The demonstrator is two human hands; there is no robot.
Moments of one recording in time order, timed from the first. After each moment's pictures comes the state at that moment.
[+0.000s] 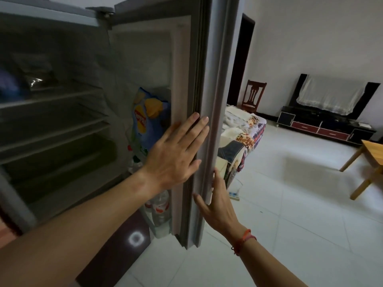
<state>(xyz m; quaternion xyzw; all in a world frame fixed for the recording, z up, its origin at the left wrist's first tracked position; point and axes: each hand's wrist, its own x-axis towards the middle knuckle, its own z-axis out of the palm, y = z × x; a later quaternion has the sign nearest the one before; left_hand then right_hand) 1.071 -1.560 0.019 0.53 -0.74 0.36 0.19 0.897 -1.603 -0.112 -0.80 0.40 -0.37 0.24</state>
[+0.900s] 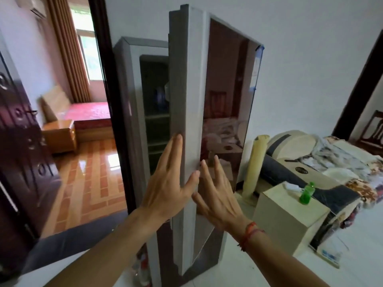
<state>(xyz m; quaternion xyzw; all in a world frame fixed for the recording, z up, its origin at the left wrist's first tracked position) 1.230 -1.358 0.012 0.73 -0.50 0.20 0.42 1.146 -1.510 -0.059 -0.94 0.11 -0.30 0.10</state>
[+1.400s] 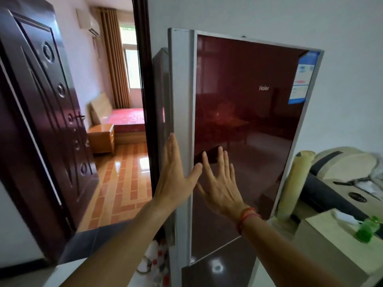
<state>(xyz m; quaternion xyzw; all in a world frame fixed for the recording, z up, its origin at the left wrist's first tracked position) 1.329 -1.371 0.025 0.78 -0.35 0.13 0.51 1.288 -1.520 -0.028 -0.96 0.10 -0.24 0.07</state>
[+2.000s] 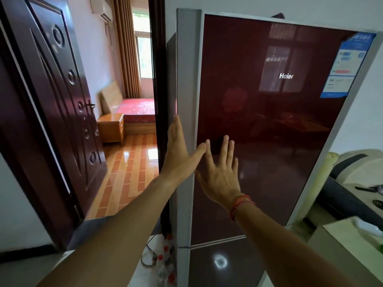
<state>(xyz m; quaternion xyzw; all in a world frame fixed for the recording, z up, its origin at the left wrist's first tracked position) 1.428 -1.391 0.029 0.76 -0.31 0.11 0.56 1.385 -1.513 -0.038 -0.95 0.15 -0.26 0.03</state>
